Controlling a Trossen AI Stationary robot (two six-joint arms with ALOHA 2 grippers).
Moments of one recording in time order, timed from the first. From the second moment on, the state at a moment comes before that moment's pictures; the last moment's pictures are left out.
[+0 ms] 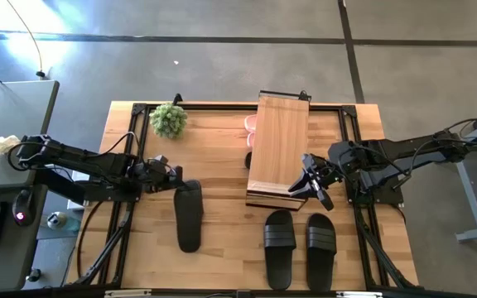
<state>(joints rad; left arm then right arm) -0.02 0.70 0.30 -0.47 -0.12 -1.69 0.19 0.96 0.92 -0.40 -0.21 0.42</state>
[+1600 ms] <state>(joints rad) -0.02 0.90 0.30 -0.12 0.00 -1.39 0.19 0.96 0.92 -0.40 -0.17 0.44</state>
